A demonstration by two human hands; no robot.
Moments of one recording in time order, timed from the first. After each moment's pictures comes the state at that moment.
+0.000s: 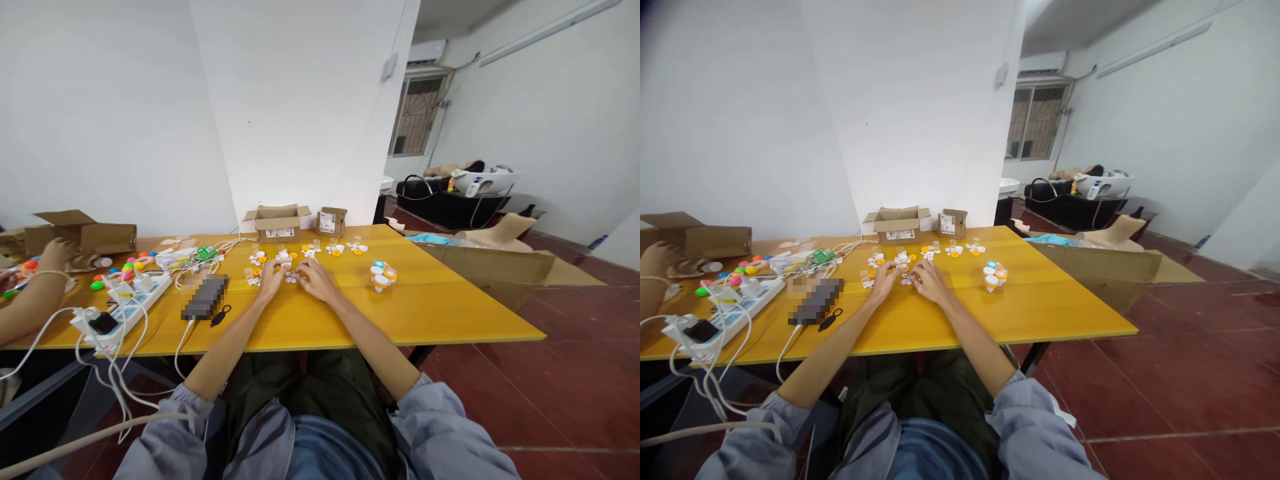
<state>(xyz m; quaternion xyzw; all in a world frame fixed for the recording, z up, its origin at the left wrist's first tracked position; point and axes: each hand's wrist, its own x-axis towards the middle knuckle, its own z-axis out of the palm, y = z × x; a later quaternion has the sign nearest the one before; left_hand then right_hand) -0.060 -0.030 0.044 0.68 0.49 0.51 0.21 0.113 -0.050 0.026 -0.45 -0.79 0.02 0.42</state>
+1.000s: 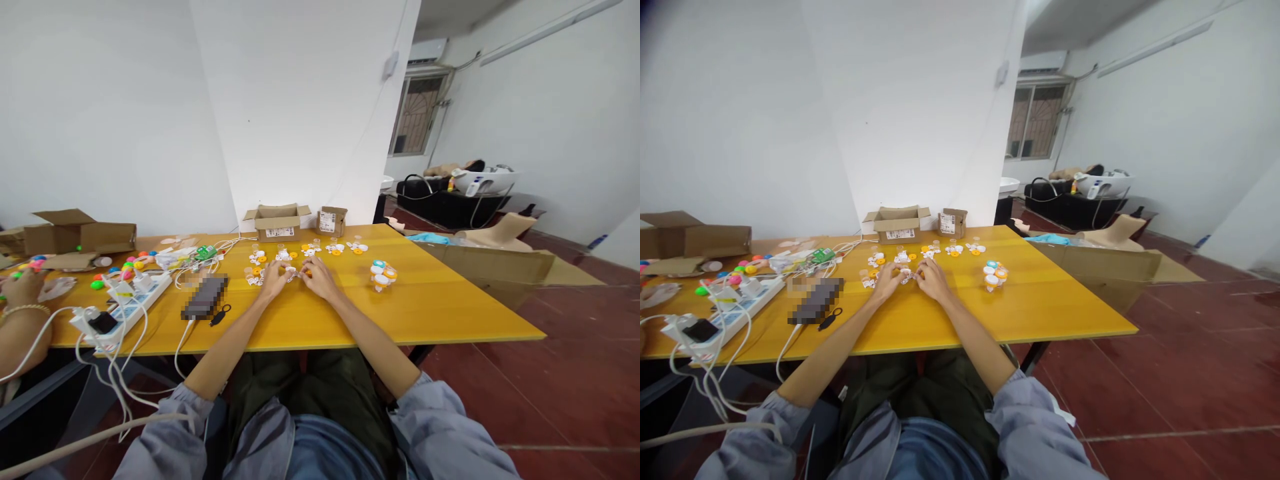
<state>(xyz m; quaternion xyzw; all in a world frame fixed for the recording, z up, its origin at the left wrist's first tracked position) -0.060 -0.033 0.041 0.74 0.47 0.45 0.15 0.116 -0.043 0.024 -0.49 -0.75 0.06 0.45</state>
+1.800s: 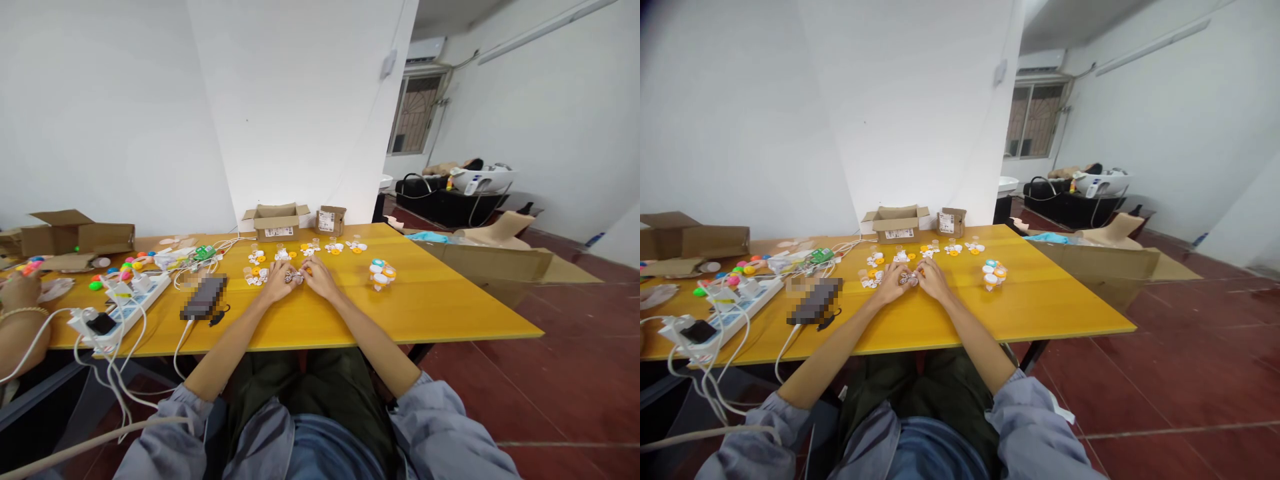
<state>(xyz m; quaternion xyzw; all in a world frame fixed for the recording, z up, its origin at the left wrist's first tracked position) -0.059 -0.032 0.027 0.83 0.42 0.36 0.07 0.119 -0.038 0.017 -0.44 -0.74 0.11 0.50</state>
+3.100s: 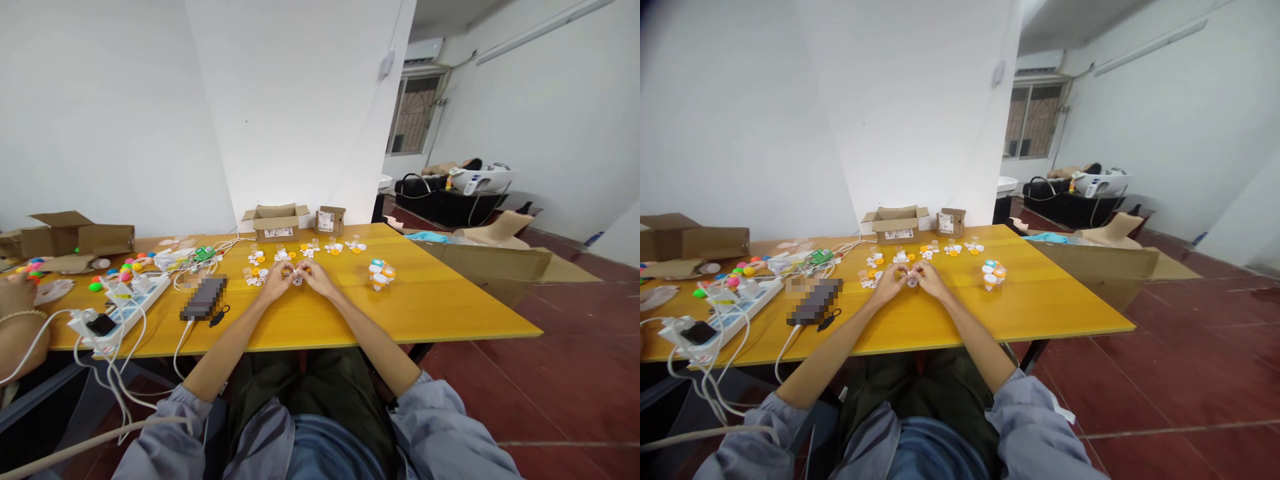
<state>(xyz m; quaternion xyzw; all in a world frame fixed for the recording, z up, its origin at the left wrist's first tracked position) -0.058 -0.035 0.039 0.80 0.39 0.43 0.15 0.117 -0.035 0.022 -0.38 -0.74 0.22 0.51</state>
